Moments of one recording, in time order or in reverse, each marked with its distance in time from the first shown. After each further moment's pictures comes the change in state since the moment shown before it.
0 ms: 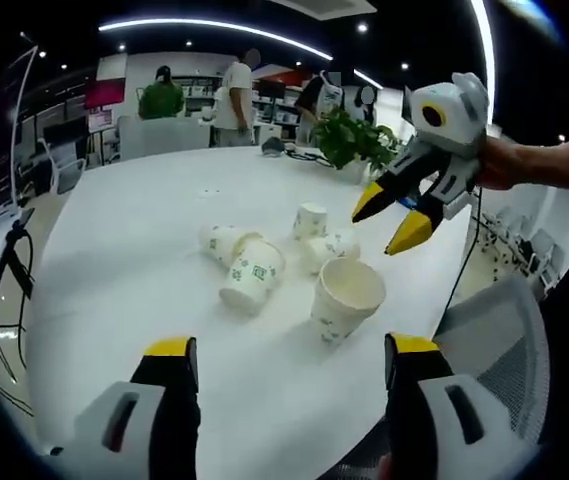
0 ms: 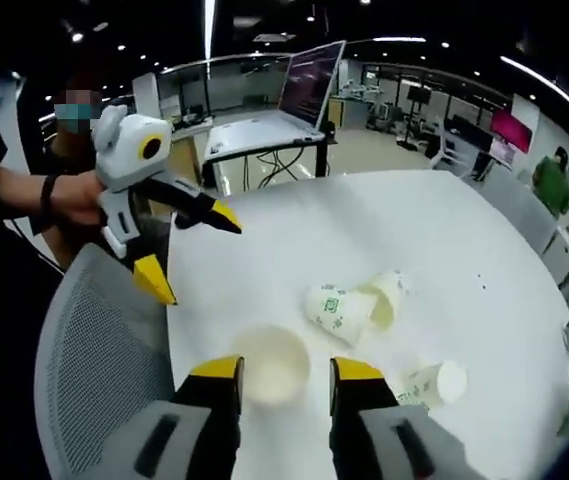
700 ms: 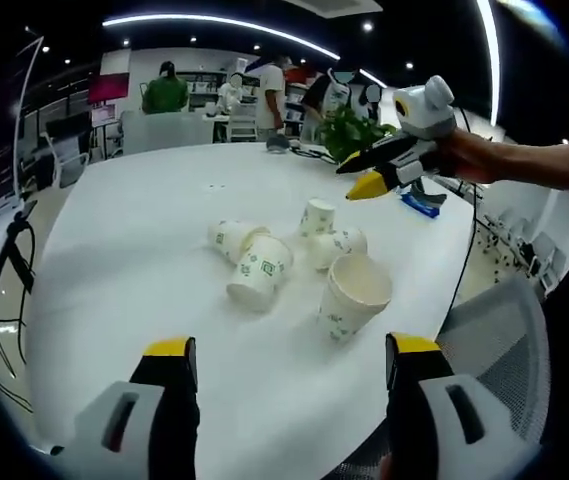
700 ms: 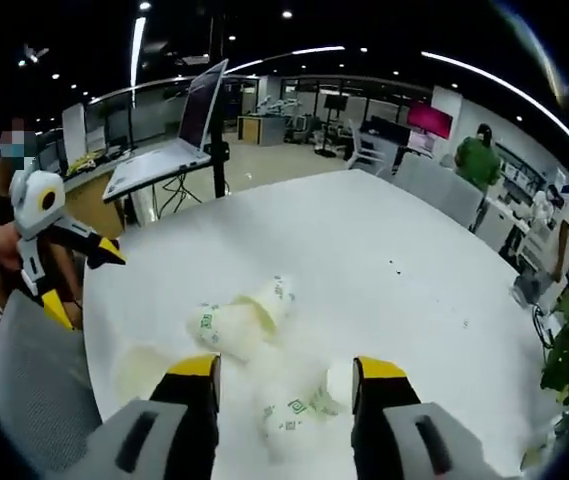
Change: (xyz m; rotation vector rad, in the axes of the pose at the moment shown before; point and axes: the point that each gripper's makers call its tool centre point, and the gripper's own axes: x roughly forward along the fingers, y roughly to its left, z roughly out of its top) left arm 0.002 0.012 -0.004 -0.018 0.014 0.008; right arm -0.016 -0.117 -0.007 0.175 -0.077 -0.321
